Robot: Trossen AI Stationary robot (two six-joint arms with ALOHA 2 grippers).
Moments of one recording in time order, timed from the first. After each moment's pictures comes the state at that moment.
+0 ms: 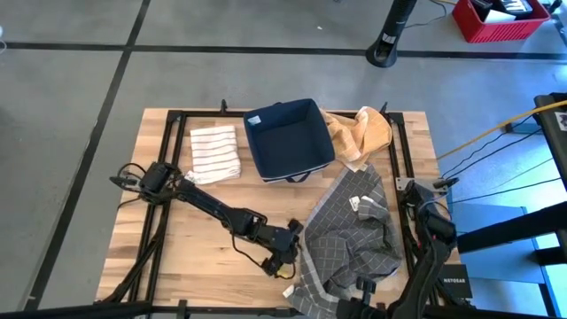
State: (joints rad) left arm -0.37 2.01 1.34 -0.01 -0.11 0.38; right arm 1.05 2.23 2.05 -1.32 0.37 1.31
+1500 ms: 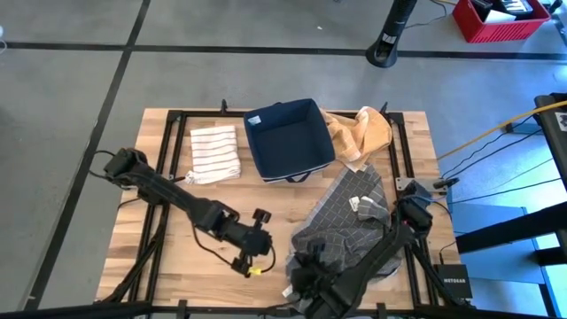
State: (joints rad) left arm -0.48 1.71 1.33 -0.54 -0.18 -0.04; right arm 0.76 2.25 1.93 -1.17 0.87 0.62
